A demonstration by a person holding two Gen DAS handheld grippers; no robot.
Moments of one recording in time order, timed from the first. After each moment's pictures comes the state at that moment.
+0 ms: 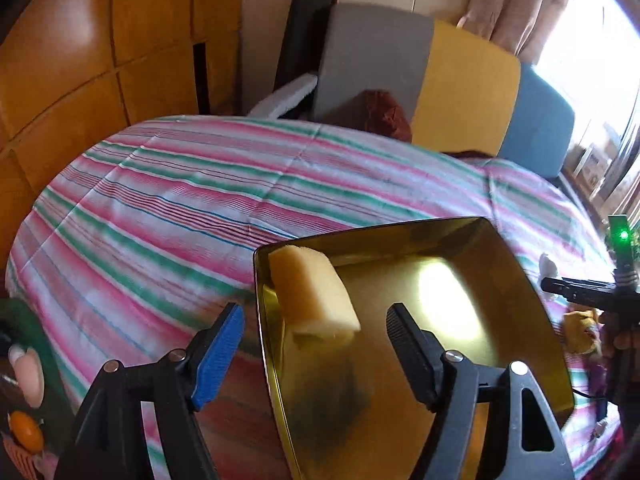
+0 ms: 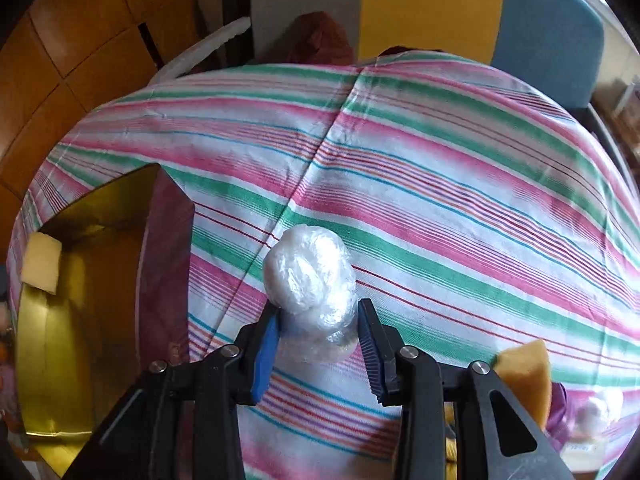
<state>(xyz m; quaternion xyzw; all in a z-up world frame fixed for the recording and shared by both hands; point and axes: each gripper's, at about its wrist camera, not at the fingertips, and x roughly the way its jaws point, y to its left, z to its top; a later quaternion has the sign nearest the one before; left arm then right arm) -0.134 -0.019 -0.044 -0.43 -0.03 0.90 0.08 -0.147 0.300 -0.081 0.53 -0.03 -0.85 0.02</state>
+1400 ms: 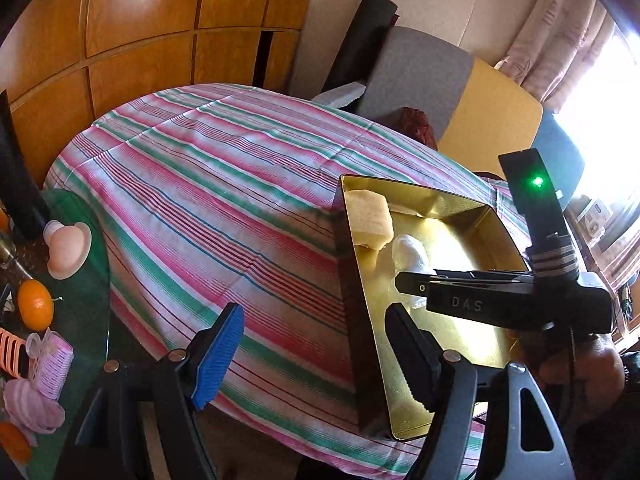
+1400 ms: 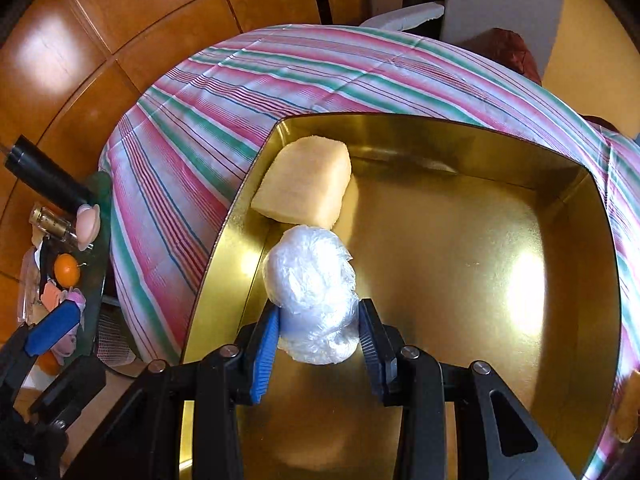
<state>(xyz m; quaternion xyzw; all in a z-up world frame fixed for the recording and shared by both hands) -0.029 -0.094 -0.056 -0.43 -0.11 0.90 0.03 -0.093 0.017 -0.091 0.55 0.04 -0.81 0.21</state>
